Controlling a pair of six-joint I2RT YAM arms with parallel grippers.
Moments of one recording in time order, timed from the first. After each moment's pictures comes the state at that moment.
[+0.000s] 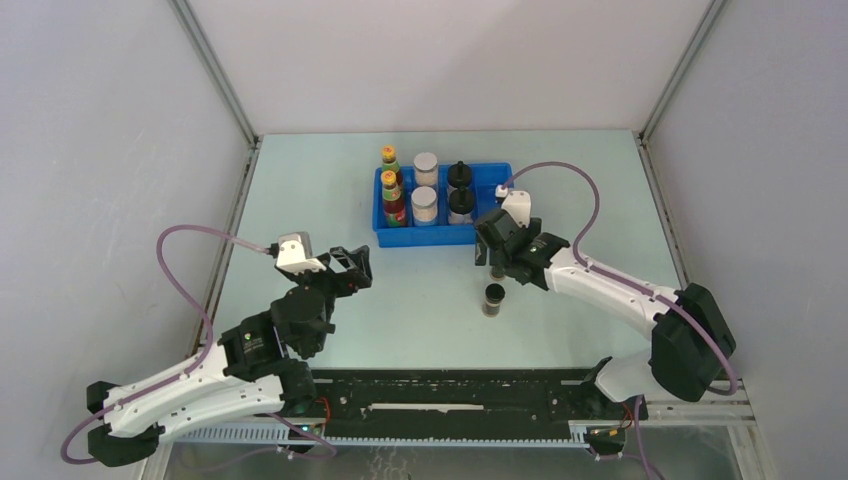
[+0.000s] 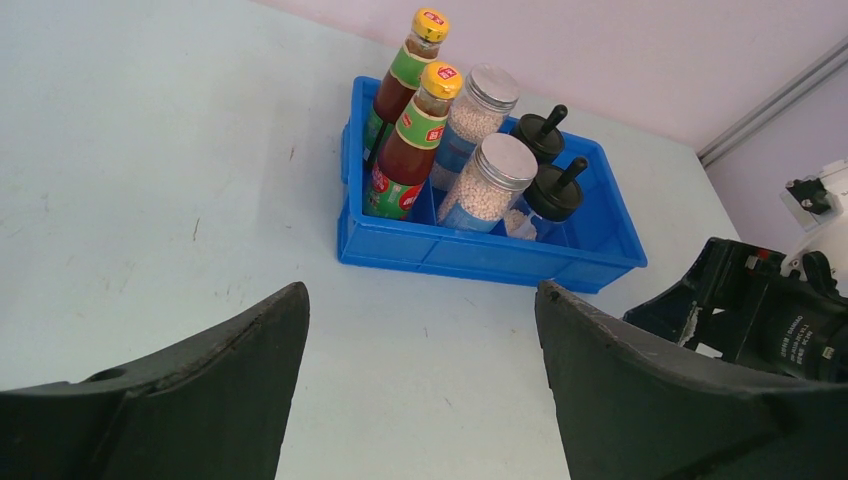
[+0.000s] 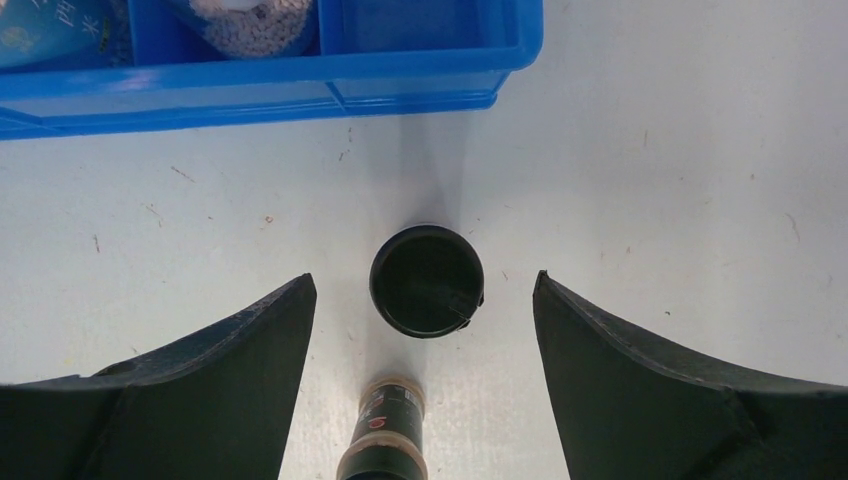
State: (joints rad) left arm -1.14 0.53 0.65 -0.31 -1.04 -0.57; right arm 0.76 1.41 1.00 -0.50 0.56 0.60
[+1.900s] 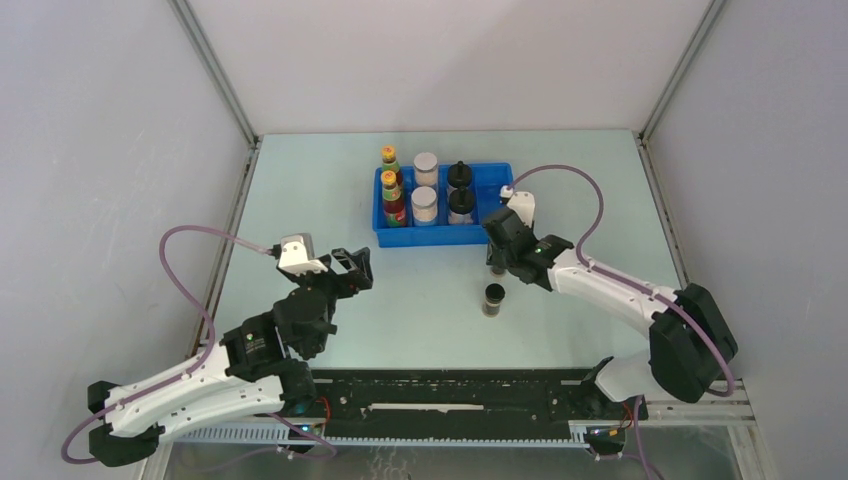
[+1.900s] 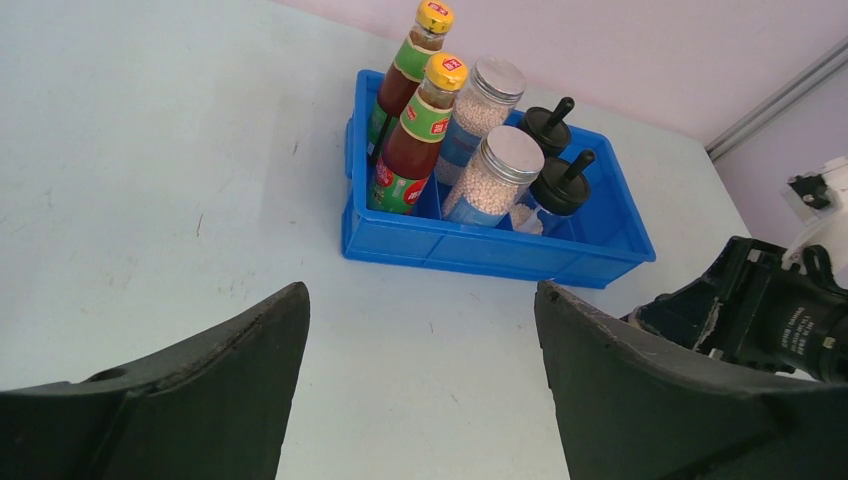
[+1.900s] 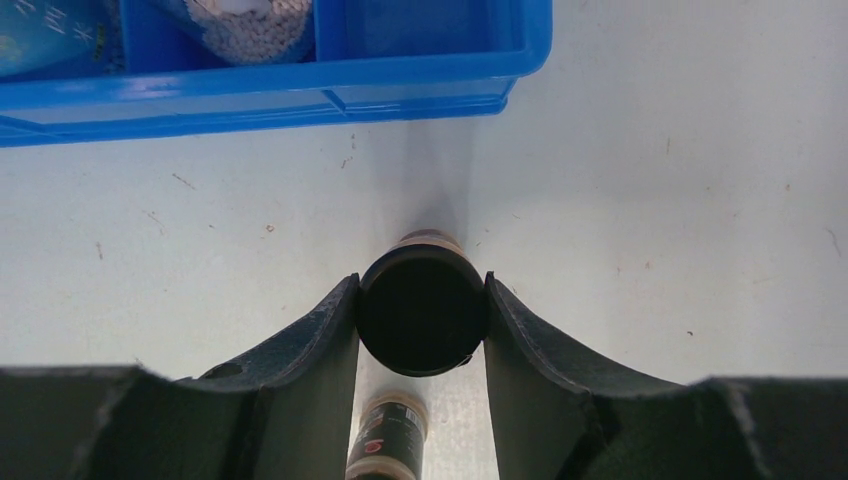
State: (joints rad) left arm -1.14 0.53 0.63 -0.31 -1.04 -0.57; right arm 0.71 1.42 0.94 -0.40 0.49 0.58
